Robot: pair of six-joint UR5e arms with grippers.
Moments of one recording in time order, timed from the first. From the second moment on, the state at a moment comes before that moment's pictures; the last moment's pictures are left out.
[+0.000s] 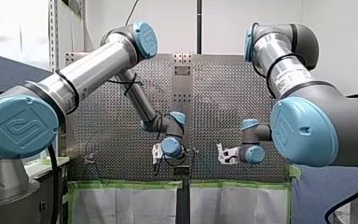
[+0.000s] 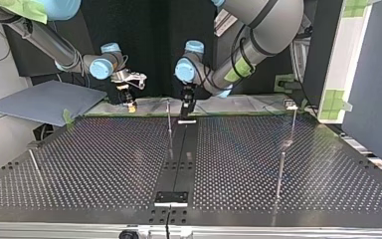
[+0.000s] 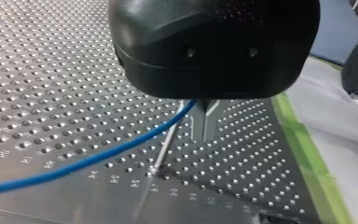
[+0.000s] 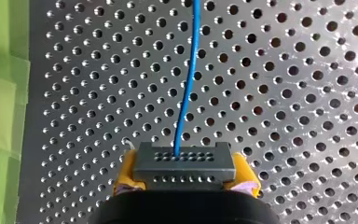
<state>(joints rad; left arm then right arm) -0.59 -2.48 -1.50 -2.61 -1.94 -1.75 1.86 -0.66 1.63 -0.76 1.30 1.36</state>
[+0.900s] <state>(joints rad) -0.60 -2.48 -1.52 -2.63 -1.94 -1.75 1.86 -0.66 1.63 -0.74 1.28 1.33</state>
